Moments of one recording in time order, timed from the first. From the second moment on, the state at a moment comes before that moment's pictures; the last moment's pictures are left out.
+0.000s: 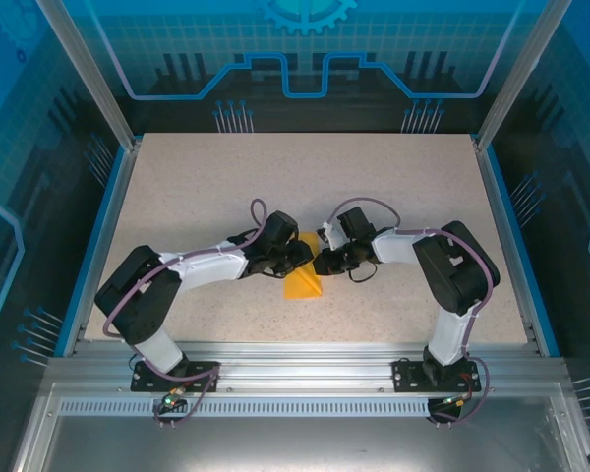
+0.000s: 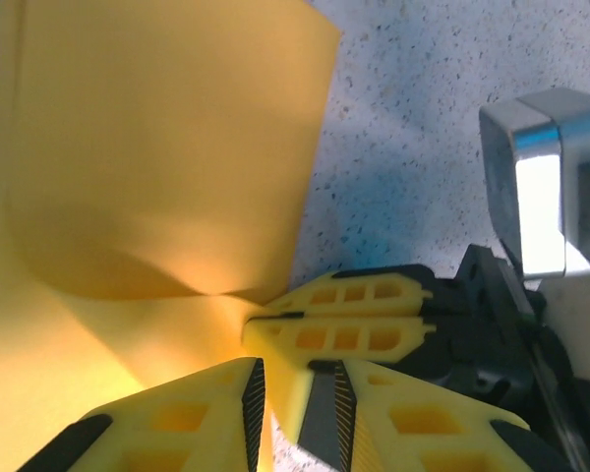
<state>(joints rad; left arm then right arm) -0.68 1.67 0.92 -0.13 0.16 -1.14 0.50 1.84 0.90 -0.15 -0.61 0.29</state>
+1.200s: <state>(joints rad) -0.68 1.75 0.92 -0.12 0.15 -1.16 0.50 1.85 0.90 -0.15 -0.65 0.30</state>
